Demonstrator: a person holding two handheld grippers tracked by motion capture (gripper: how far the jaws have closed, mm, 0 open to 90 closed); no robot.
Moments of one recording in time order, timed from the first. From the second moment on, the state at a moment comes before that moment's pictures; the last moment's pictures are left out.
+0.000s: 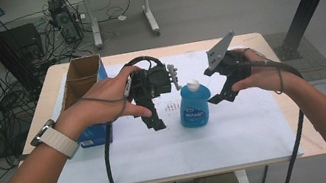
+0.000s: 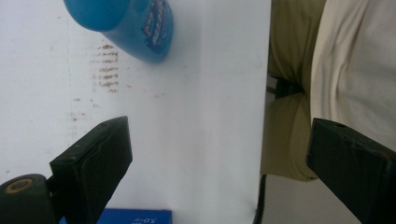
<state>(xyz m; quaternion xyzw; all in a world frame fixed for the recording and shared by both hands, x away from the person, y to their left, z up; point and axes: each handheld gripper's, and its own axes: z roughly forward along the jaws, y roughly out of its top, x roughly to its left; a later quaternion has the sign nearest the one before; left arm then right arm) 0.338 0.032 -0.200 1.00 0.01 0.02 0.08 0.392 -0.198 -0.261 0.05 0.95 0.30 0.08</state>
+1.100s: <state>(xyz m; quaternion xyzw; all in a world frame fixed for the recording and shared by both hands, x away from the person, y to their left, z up) 0.338 0.030 -0.205 1.00 0.00 0.03 0.09 0.400 -0.200 -0.278 0.06 0.95 0.31 0.07</state>
